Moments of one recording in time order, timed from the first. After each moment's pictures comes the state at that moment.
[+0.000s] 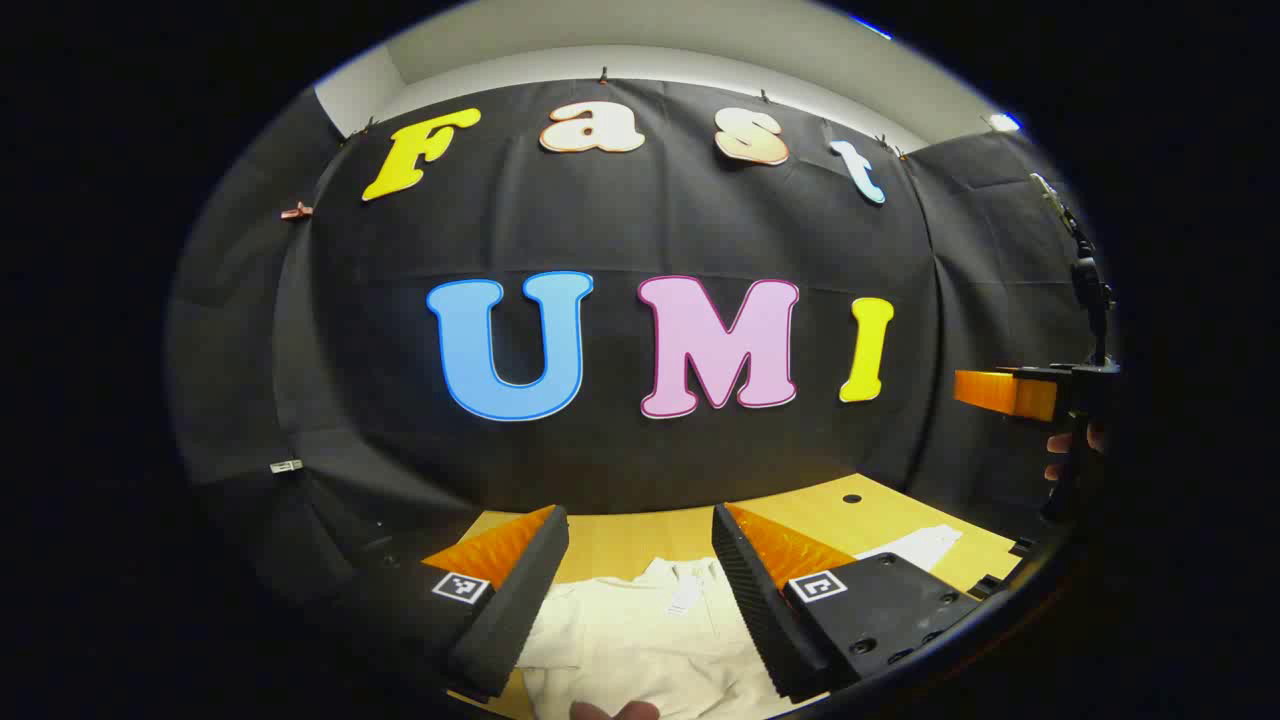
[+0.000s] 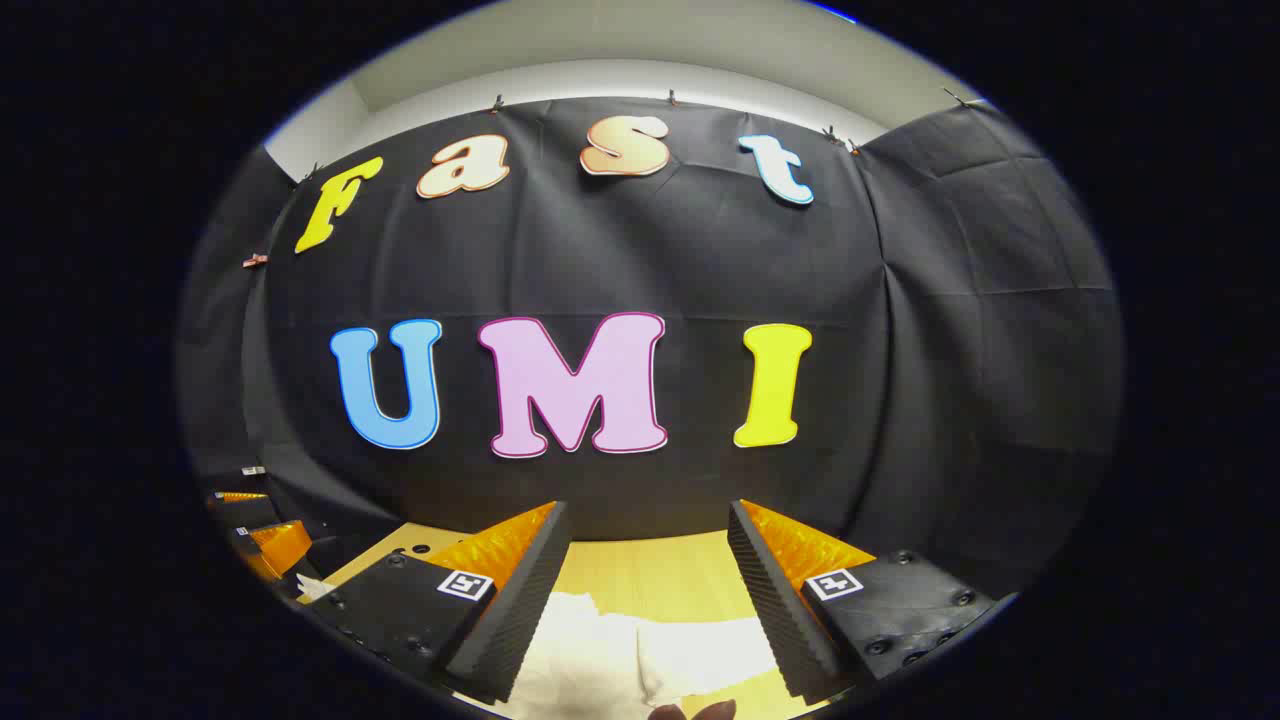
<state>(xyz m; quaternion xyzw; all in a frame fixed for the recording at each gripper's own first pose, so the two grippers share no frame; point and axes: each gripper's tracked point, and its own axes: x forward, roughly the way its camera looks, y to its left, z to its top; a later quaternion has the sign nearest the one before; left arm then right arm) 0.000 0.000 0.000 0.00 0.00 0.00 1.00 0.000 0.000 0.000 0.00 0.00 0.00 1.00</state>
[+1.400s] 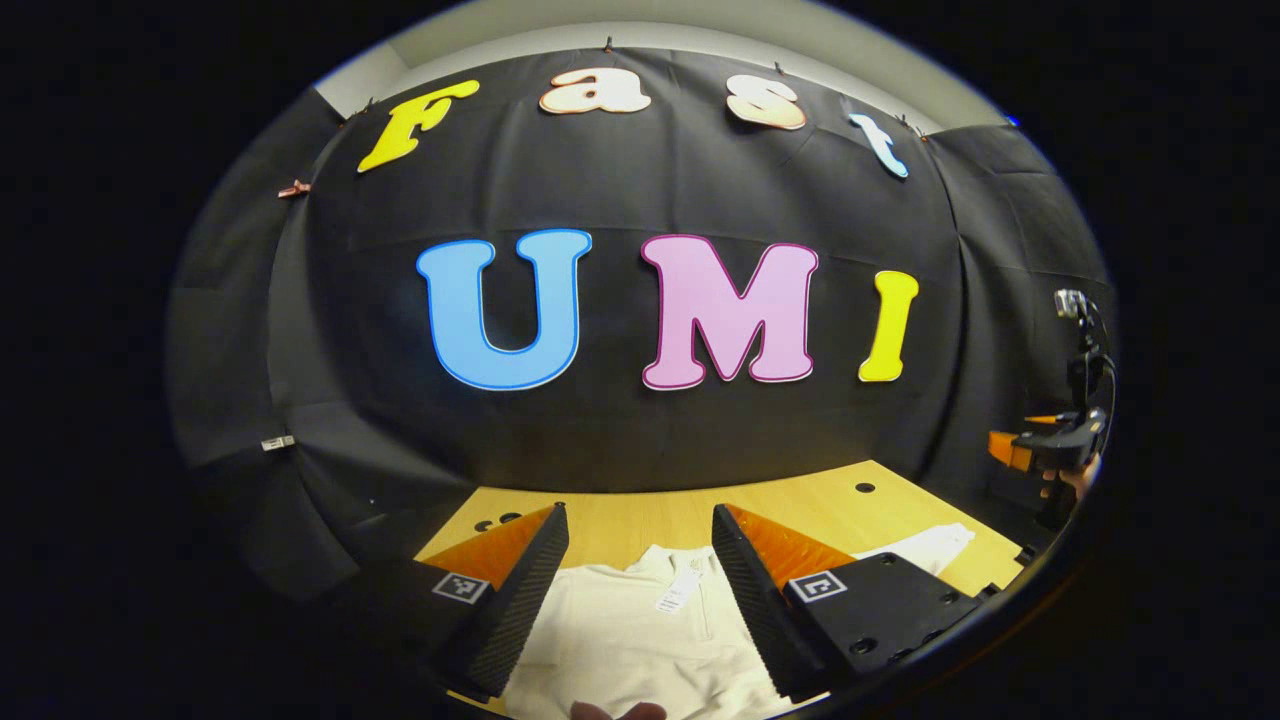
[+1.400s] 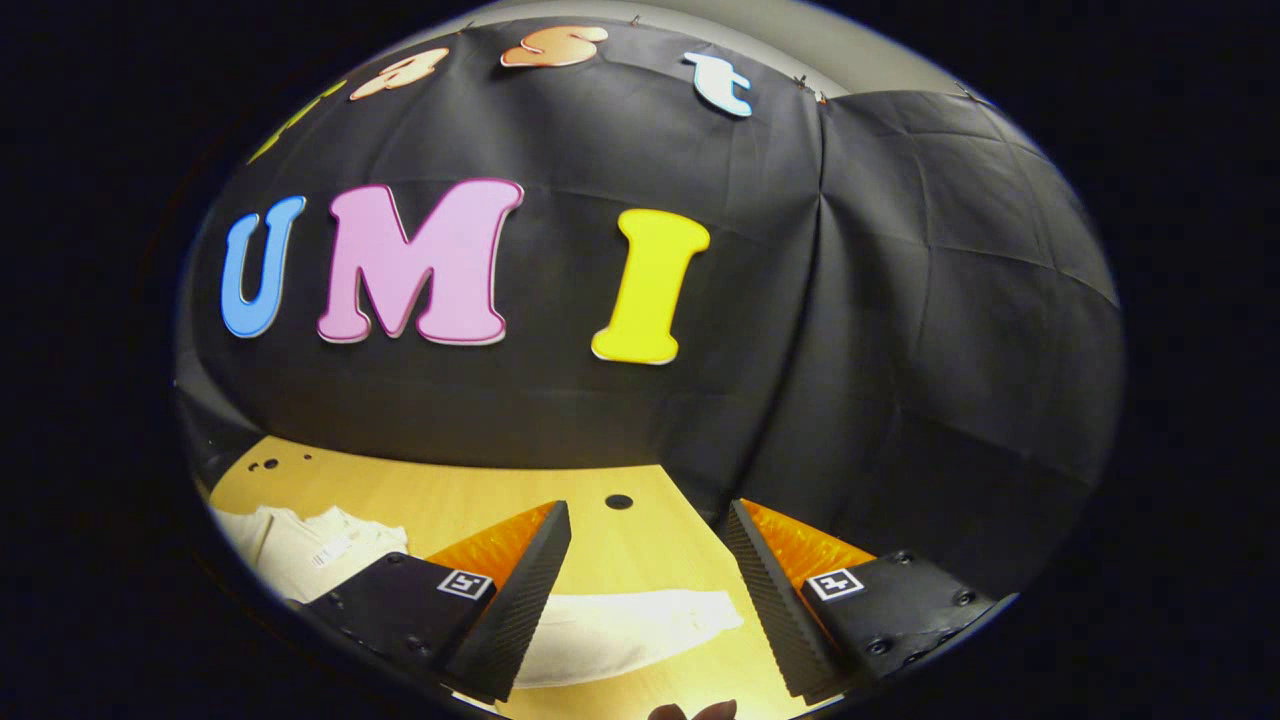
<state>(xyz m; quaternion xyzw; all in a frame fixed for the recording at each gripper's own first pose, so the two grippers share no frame) 0.056 -0.037 -0.030 -0.01 0.06 0.02 1.00 0.099 -0.225 -0.142 -0.07 0.12 -0.13 0.98</state>
